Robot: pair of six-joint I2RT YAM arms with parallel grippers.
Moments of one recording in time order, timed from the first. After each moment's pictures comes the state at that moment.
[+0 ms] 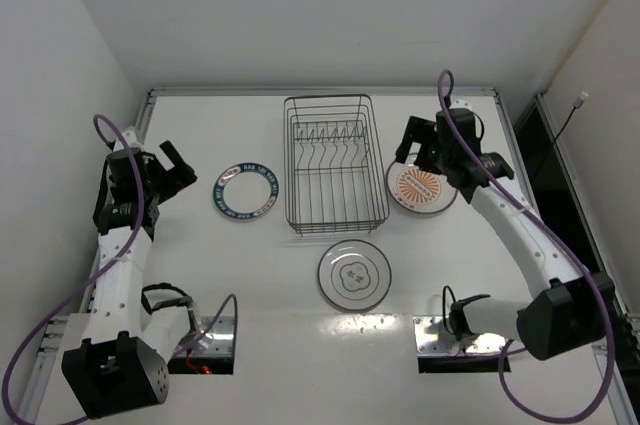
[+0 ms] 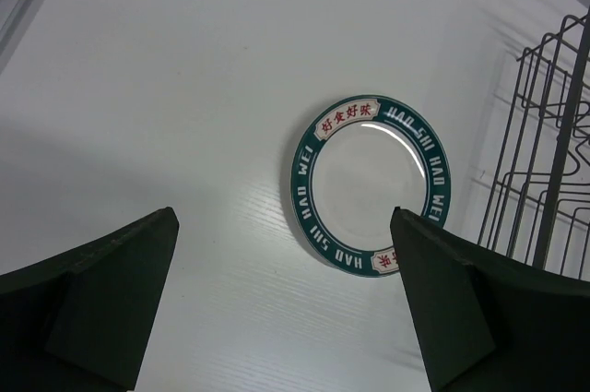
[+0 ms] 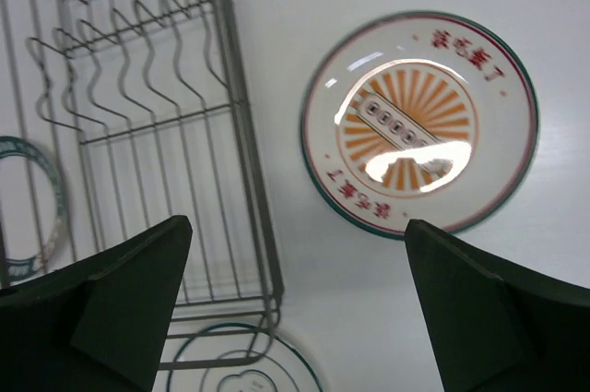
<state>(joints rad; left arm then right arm) 0.23 0.93 0.82 -0.43 0.02 -0.39 0.26 1.27 1.10 -0.49 0.14 0.45</state>
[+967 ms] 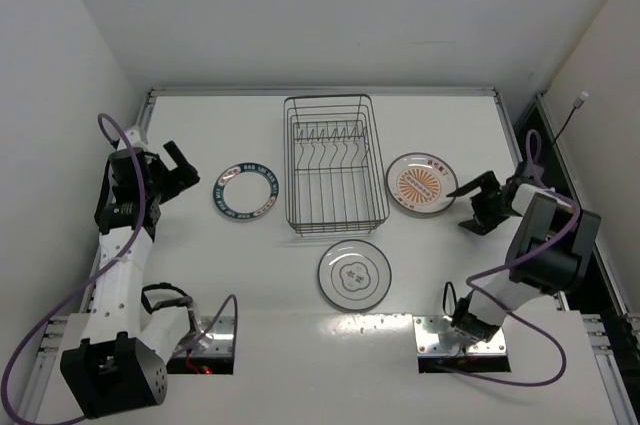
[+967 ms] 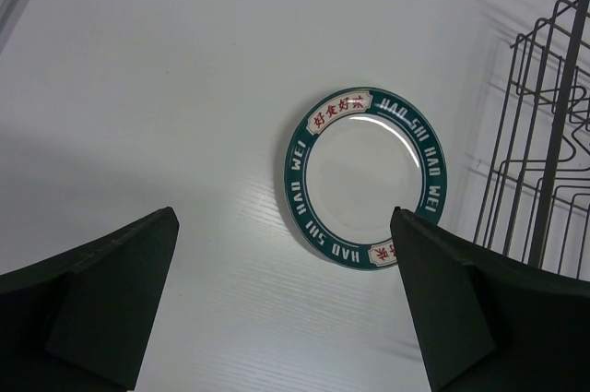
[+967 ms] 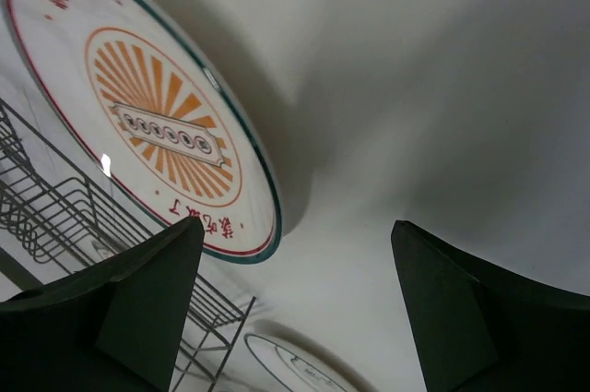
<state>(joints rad) 0.21 0.93 0.82 -0.43 0.04 -0.37 -0.49 1.60 0.77 -0.33 -0.45 0.65</state>
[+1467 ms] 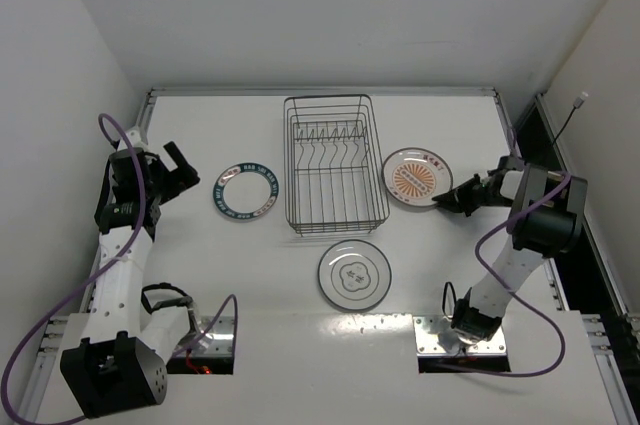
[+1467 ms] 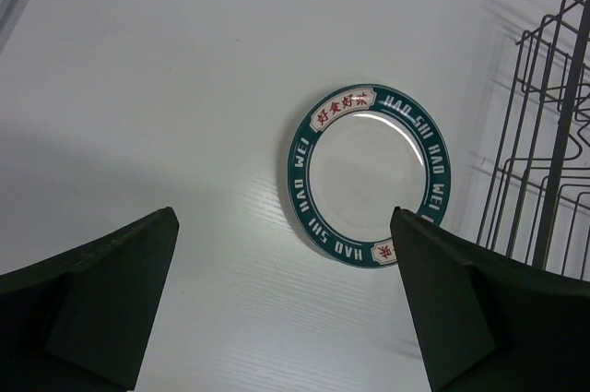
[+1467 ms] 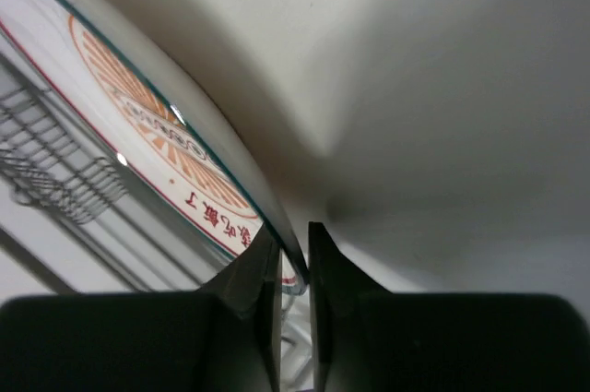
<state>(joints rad) 0.21 0.93 0.82 -0.44 0.03 -0.37 -0.41 1.89 0.90 -0.26 -0.62 0.69</state>
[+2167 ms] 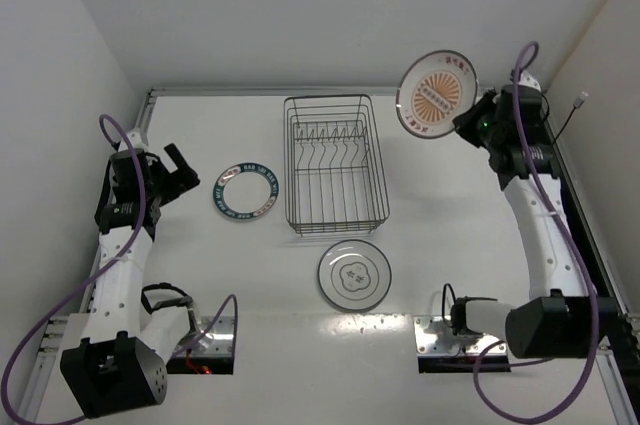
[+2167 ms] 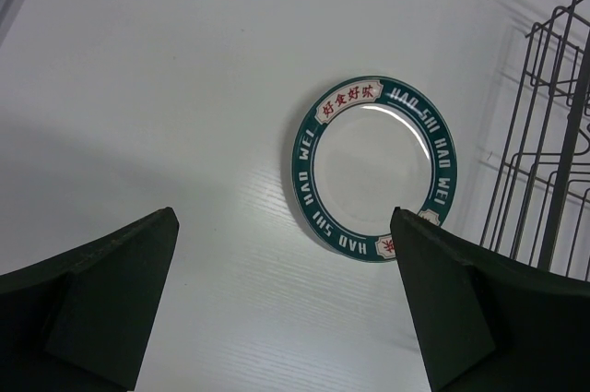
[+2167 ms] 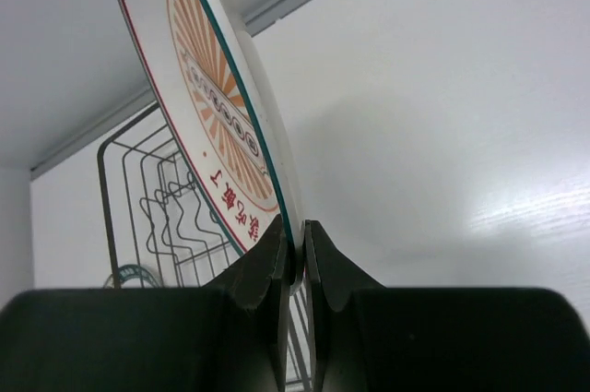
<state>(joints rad) 0.21 0.93 0.82 -0.46 0.03 -0.37 -0.10 1.21 1.17 -0.41 -0.07 0.57</state>
